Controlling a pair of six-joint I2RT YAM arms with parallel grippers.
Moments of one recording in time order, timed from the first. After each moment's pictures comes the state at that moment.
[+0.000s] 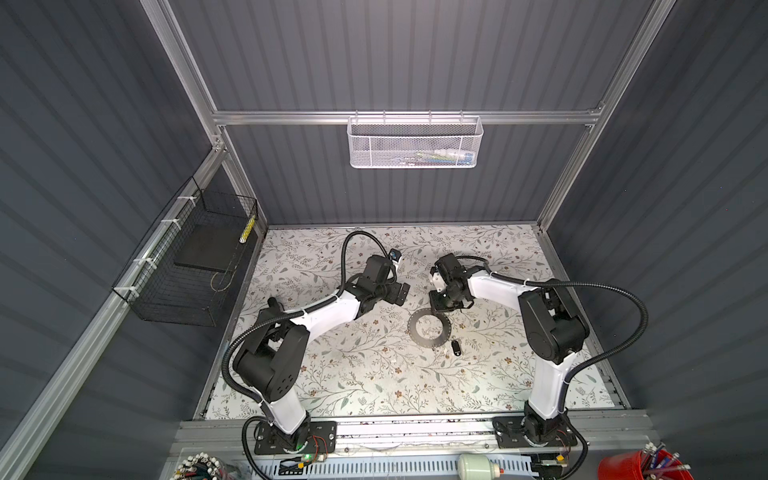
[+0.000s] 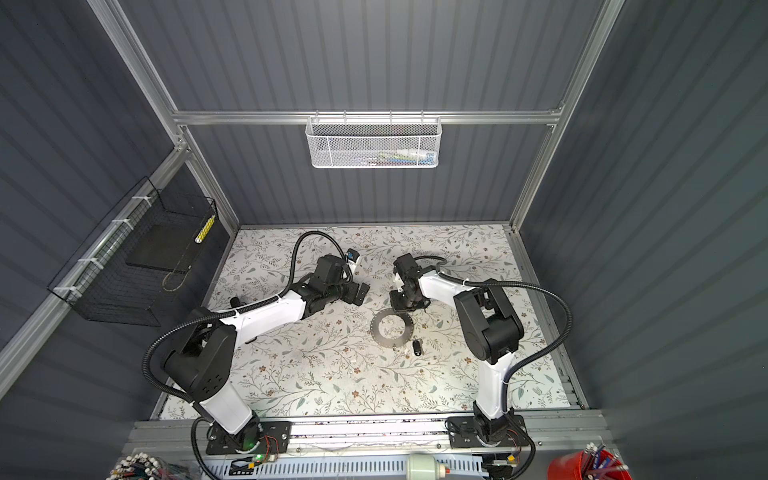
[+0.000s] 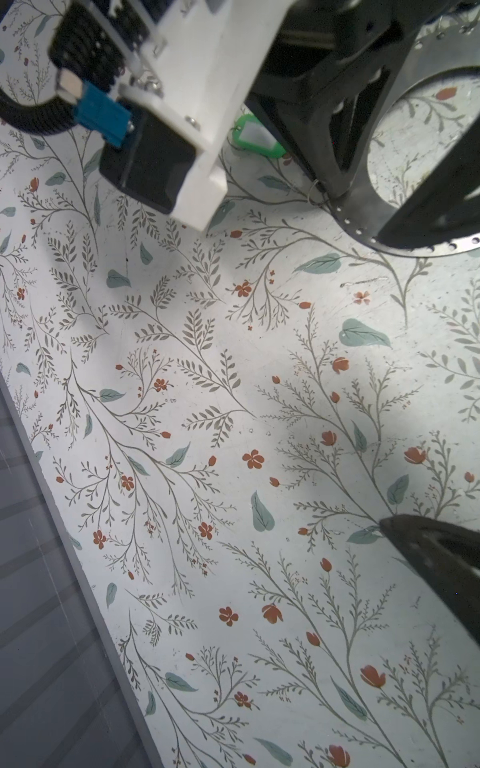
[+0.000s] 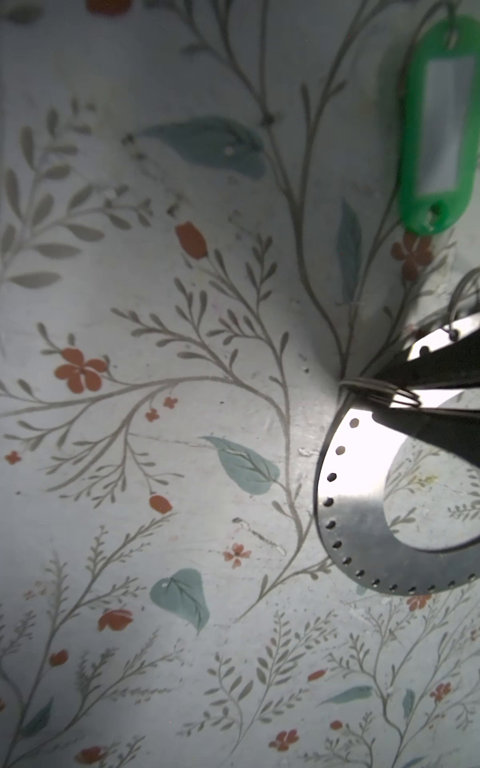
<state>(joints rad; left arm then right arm) -0.64 1.70 1.08 -0.08 -0.06 -0.02 0.49 1.94 1.26 -0.57 -0.18 0.26</state>
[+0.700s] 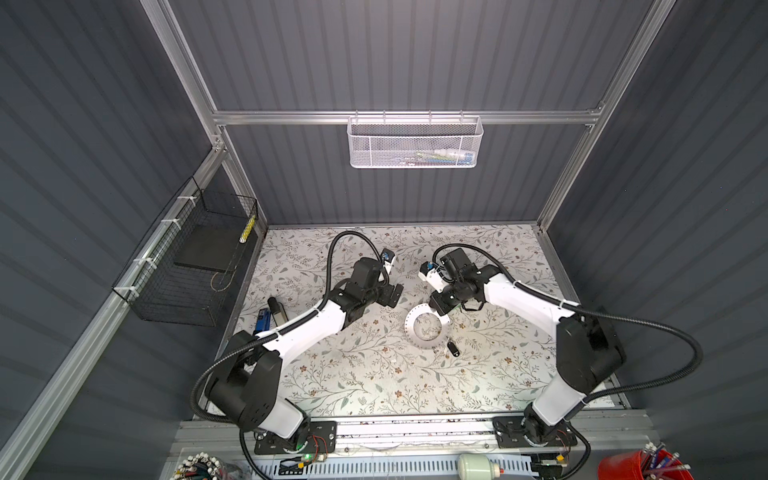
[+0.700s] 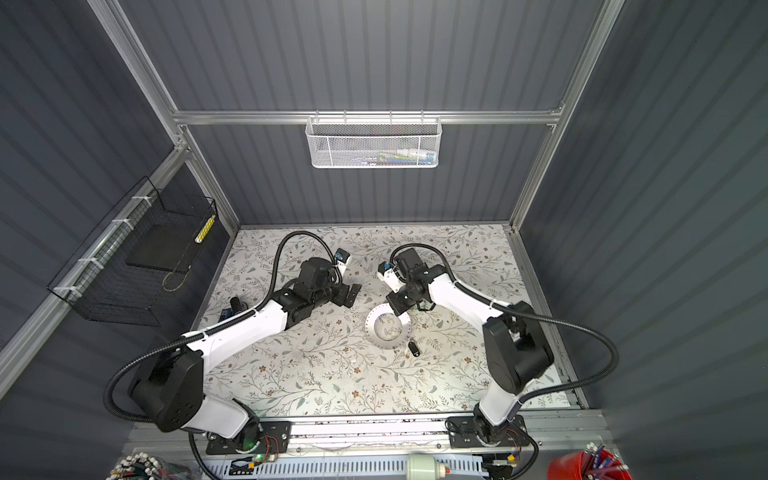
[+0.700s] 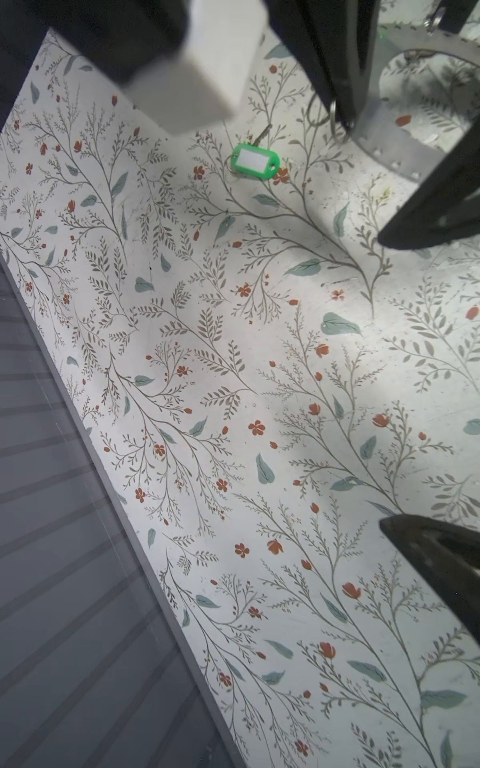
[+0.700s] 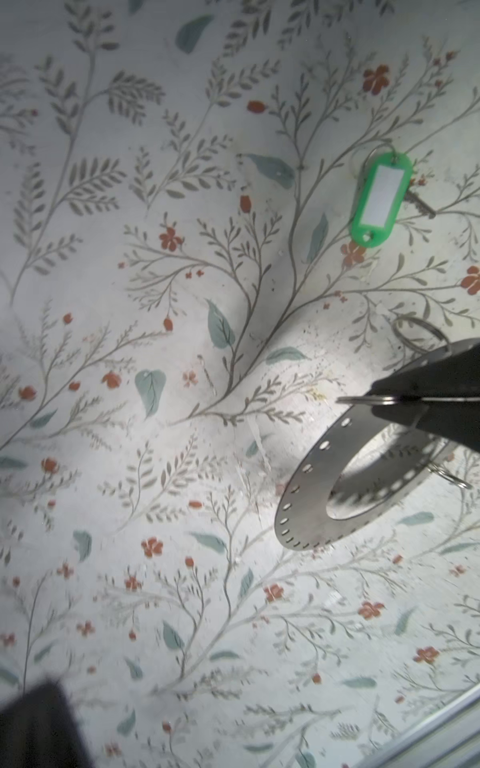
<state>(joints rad) -0.64 1.47 0.96 -0.09 -0.10 0.05 0.54 1.65 1.20 -0.63 -0.28 -0.18</state>
